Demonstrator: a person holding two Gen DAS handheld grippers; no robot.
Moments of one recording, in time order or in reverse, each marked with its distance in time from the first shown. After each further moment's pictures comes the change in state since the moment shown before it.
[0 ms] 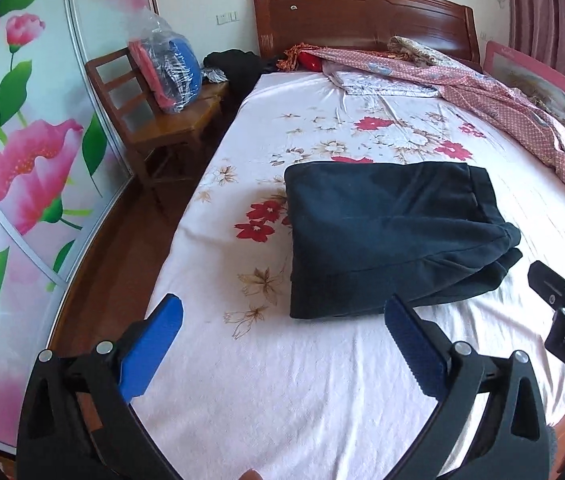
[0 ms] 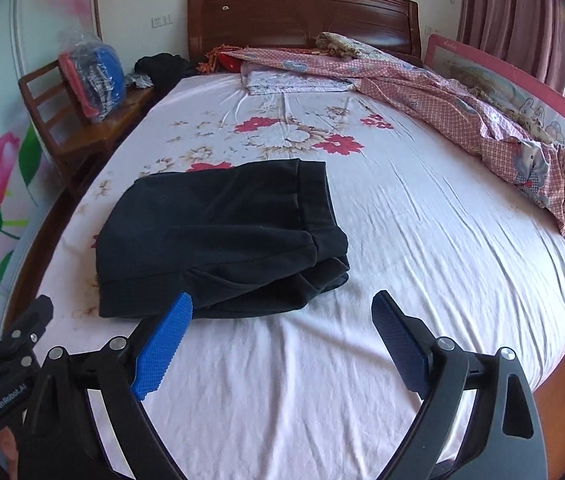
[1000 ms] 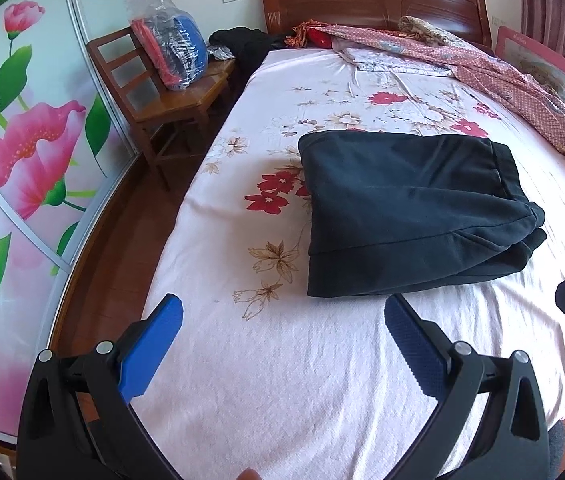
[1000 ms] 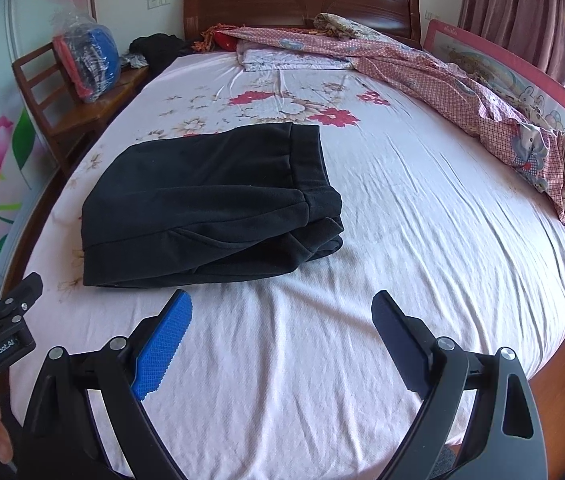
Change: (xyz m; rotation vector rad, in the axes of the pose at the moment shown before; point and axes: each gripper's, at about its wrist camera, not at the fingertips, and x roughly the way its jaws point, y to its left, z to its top) left arm 0.023 0.008 -0.012 -0.002 0.079 0.021; right arm 0.011 -0.003 -0.019 0.023 0.077 0.001
